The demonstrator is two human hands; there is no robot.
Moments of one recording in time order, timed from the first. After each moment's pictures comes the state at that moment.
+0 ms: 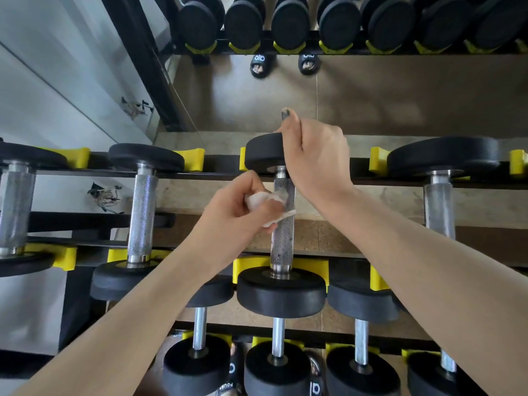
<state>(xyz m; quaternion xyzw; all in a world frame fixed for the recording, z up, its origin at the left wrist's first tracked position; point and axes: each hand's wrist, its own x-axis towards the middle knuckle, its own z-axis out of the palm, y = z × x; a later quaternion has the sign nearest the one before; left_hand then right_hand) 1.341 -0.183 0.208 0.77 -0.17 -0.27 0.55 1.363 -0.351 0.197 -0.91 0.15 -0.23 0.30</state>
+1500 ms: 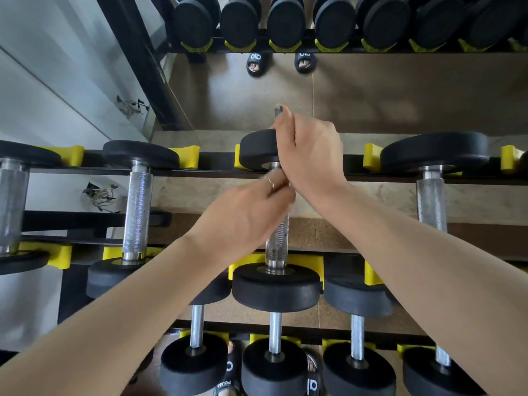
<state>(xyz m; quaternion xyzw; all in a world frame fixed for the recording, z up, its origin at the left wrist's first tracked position) 1.350 -0.199 0.195 0.83 -0.53 0.01 0.18 1.362 -0.350 0.199 -0.91 0.15 -0.24 0.32</state>
